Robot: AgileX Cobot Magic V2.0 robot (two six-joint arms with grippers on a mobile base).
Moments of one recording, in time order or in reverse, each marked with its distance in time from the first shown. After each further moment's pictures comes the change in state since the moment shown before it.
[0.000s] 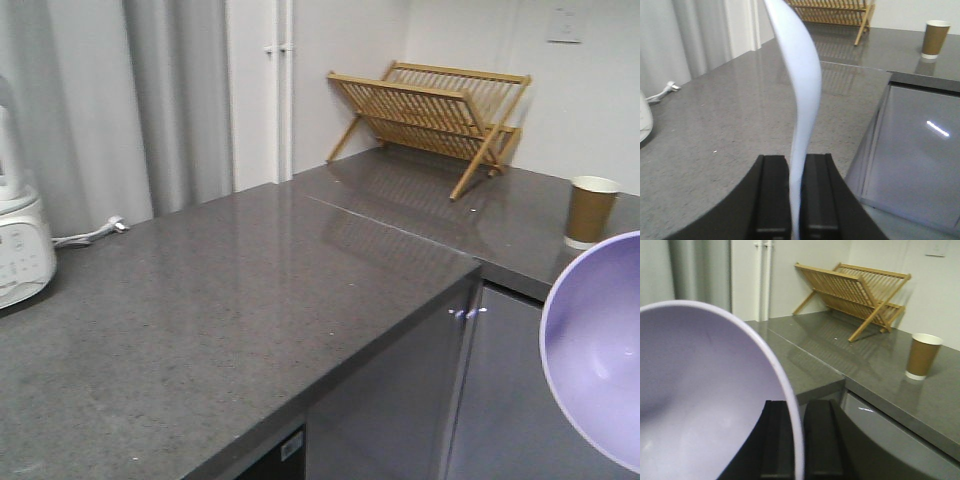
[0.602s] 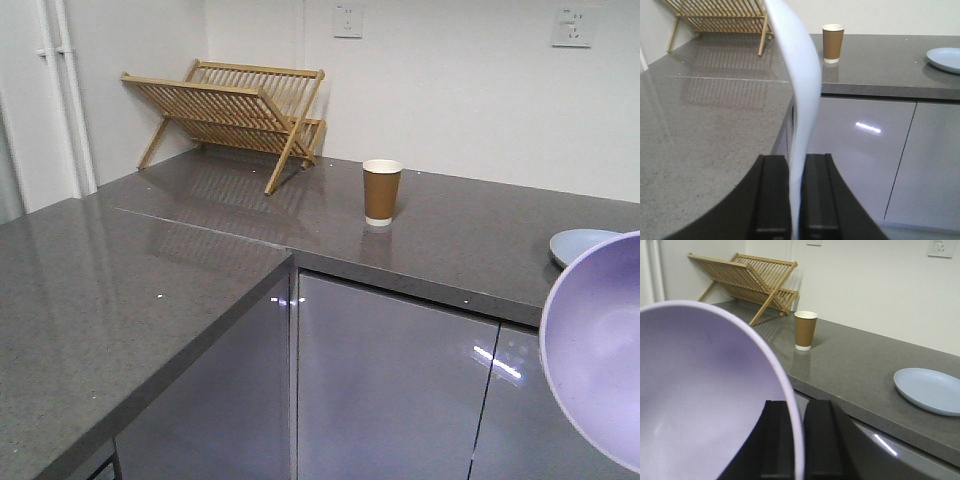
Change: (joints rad) left arm -0.001 0.000 0.000 0.000 0.001 0.000; right arm 0.000 0.000 0.000 0.000 0.000 0.000
